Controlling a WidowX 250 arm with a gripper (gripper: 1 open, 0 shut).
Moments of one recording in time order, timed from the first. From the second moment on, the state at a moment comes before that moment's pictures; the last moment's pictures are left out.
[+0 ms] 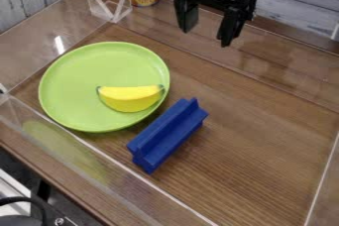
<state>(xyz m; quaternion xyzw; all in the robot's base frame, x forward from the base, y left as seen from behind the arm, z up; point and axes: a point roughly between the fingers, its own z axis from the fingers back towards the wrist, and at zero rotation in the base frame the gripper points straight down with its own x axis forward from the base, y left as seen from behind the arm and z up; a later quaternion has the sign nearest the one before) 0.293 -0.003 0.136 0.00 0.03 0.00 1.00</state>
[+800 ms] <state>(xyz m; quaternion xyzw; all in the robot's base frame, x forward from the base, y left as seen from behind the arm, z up) 0.226 -0.019 0.115 0.00 0.04 -0.05 1.00</state>
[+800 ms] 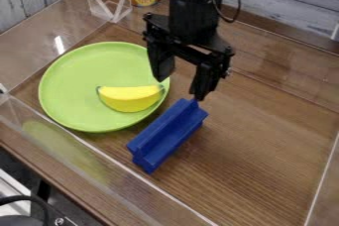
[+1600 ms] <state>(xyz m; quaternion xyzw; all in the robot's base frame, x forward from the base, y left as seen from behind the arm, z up) 0.201 -0.024 0.106 0.00 0.04 -0.06 1.00</state>
